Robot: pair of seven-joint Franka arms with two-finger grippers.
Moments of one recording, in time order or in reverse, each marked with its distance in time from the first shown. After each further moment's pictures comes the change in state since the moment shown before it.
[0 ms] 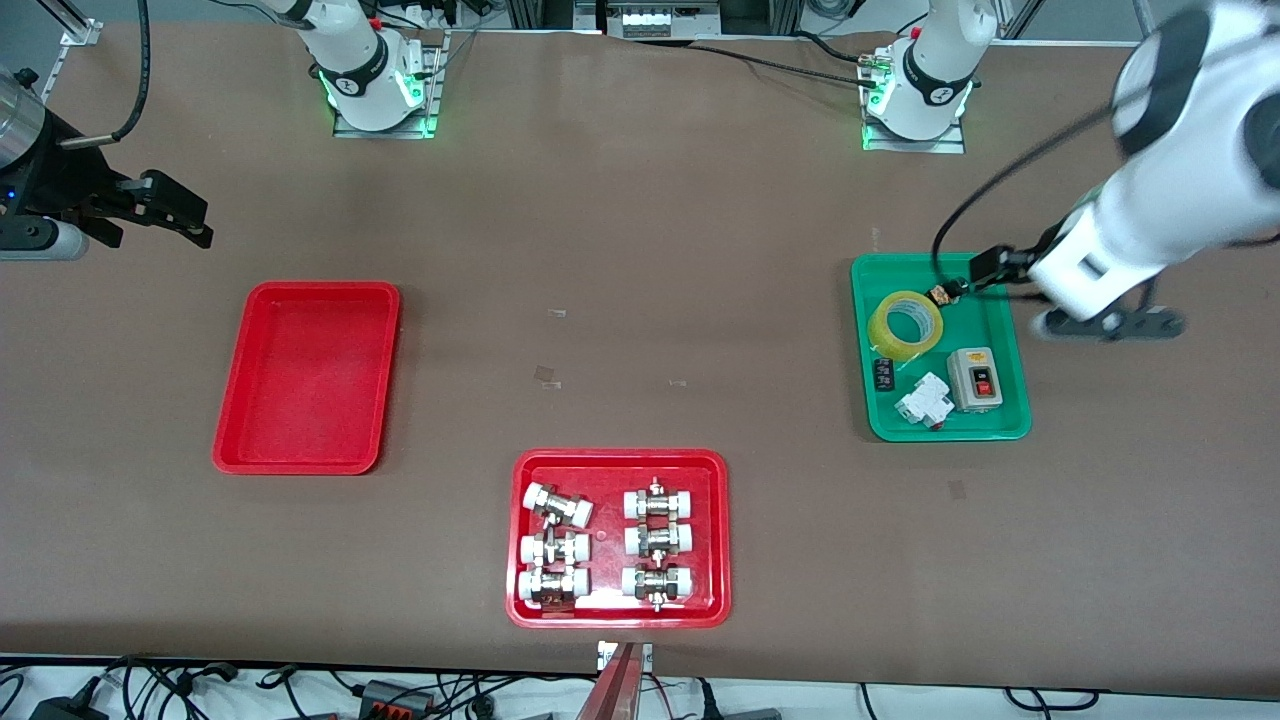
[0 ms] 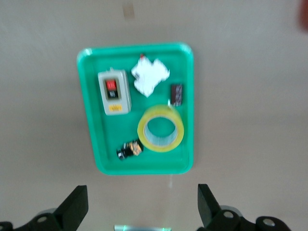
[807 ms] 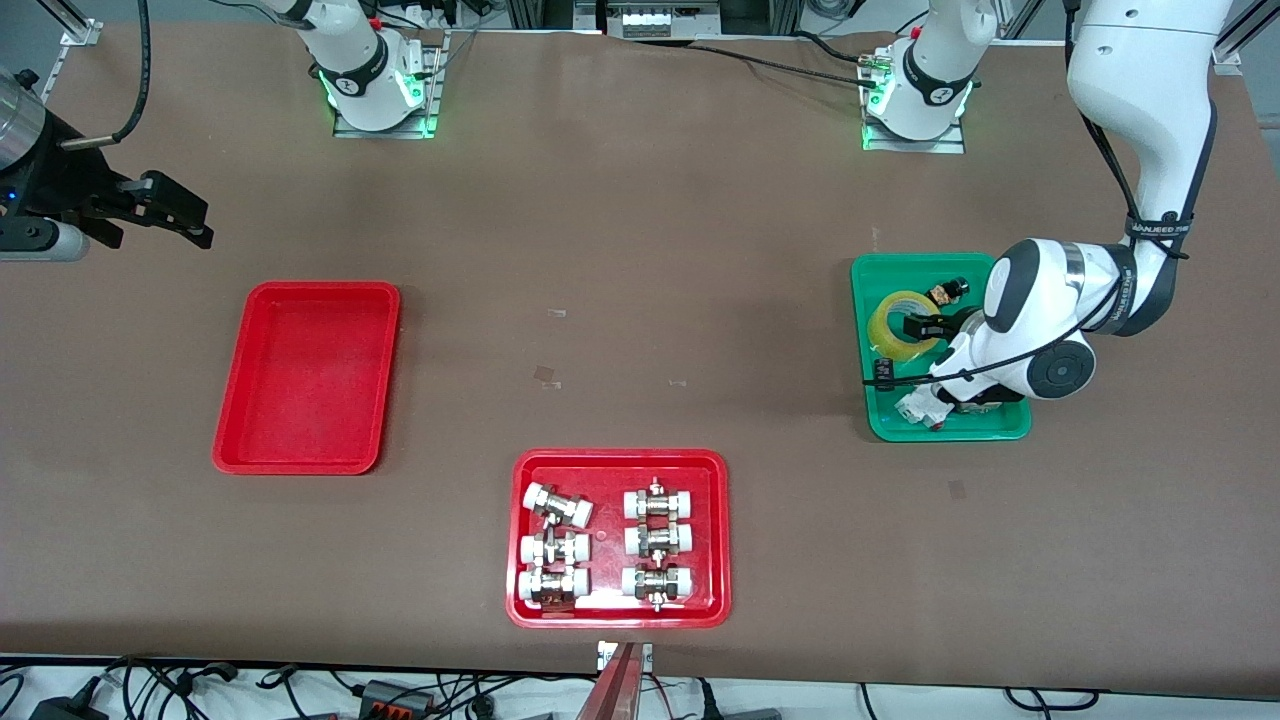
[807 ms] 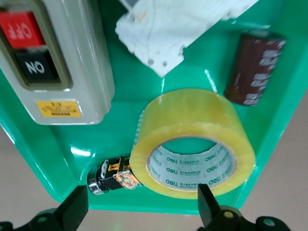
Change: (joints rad) left arm 0.069 0.282 0.001 -0.263 0.000 0.265 0.000; right arm 0.000 0.001 0.000 0.001 0.000 0.000 0.000
